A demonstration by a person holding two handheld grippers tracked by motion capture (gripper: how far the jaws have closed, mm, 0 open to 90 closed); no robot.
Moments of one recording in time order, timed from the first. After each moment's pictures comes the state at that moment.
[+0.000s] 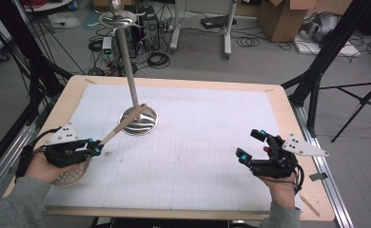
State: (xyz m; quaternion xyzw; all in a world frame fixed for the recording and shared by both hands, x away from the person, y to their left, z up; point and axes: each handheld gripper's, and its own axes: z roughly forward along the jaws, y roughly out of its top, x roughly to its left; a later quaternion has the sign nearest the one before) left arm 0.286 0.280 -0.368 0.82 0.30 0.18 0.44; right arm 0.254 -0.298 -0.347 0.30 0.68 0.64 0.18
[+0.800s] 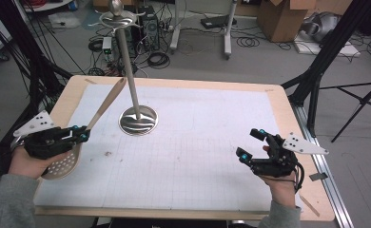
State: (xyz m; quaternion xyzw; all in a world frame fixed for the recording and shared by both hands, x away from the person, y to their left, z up) left arm 0.281 0.300 -0.328 0.76 0.34 0.21 0.50; right arm 0.257 -0.300 -0.348 0.30 0.68 0.65 0.17
